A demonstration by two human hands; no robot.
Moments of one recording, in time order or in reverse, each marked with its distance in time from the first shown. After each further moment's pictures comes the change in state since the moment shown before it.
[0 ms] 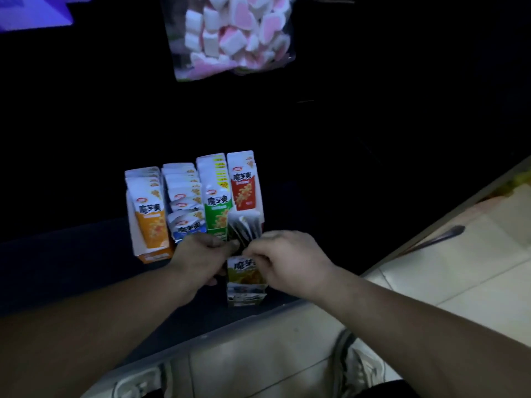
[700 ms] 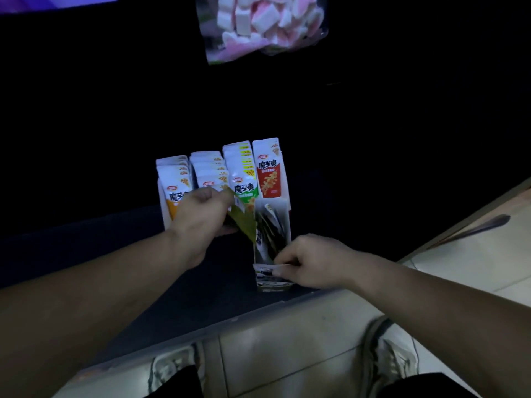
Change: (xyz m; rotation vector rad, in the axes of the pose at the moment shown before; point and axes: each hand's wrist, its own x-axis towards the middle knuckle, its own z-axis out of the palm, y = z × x) left_hand 0.007 0.022 -0.043 -0.290 0.108 0.117; right_hand 0.003 0.000 0.014 0.281 -0.511 0.237
